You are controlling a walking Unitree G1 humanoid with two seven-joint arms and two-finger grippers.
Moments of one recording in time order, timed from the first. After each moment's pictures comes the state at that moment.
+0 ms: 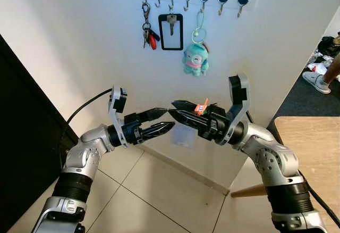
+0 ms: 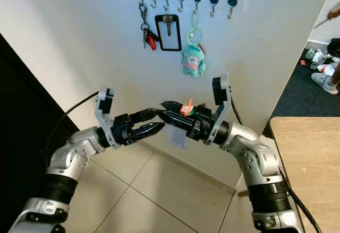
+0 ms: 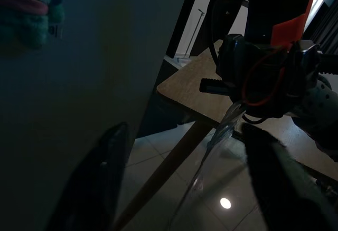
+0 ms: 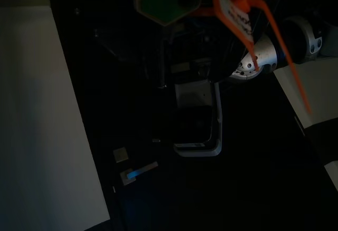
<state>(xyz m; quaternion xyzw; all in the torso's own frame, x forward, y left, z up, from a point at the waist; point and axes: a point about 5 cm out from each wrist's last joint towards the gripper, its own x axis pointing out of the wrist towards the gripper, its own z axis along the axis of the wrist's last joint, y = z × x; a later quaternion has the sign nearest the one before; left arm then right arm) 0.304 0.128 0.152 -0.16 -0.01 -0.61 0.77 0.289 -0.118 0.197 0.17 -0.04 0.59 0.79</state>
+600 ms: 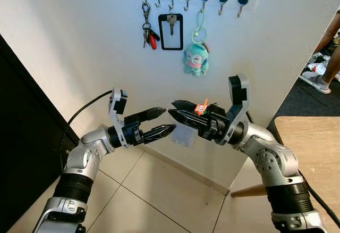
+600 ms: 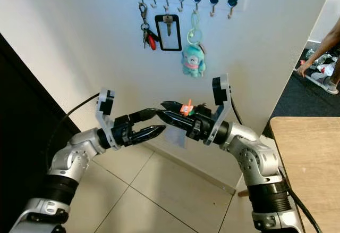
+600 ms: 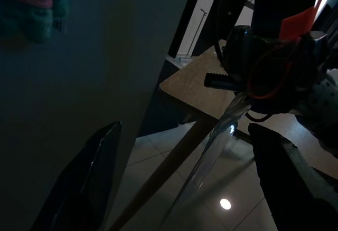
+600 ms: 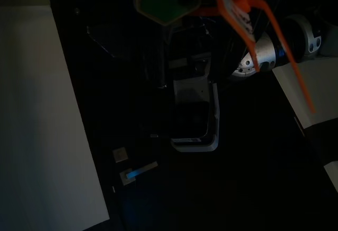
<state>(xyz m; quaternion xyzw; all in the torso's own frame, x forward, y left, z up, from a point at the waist) 0.303 0.129 0.146 -0.17 0.00 -0.61 0.77 0.289 -0.118 0.197 0.17 -0.04 0.59 0.79</state>
